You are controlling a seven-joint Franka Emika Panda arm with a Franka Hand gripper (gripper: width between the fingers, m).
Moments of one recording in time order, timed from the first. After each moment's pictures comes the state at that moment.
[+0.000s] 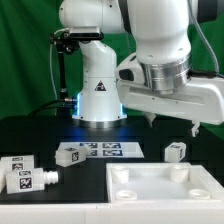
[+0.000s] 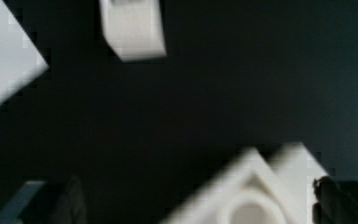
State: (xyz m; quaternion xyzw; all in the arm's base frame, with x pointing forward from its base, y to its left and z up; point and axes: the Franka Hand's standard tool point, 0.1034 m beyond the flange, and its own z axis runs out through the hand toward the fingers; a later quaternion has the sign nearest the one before) arm 0.496 0.103 0.087 -0.91 0.32 0.26 0.07
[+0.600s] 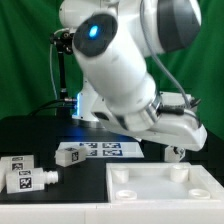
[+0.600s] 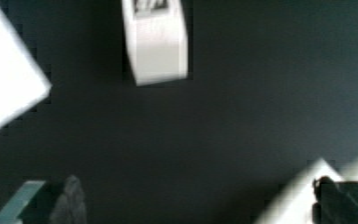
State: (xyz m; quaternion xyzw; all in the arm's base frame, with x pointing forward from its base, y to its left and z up) arm 0.477 0.097 0.039 -0.83 0.37 0.38 0.17
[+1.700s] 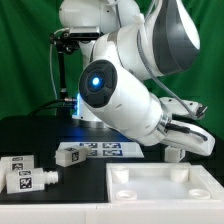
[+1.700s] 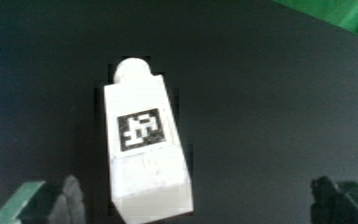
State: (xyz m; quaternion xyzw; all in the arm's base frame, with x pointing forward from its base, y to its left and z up) arm 0.442 0.128 0.038 -0.80 0.35 0.45 0.18
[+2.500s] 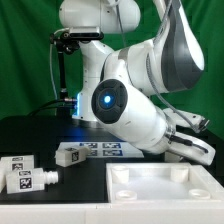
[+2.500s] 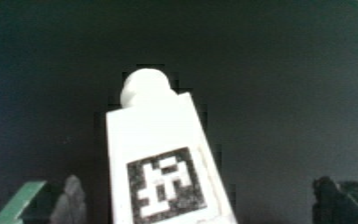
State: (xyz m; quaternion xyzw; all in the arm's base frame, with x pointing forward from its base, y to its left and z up) arm 0.405 0.146 0.010 -0.79 0.36 0.46 0.17
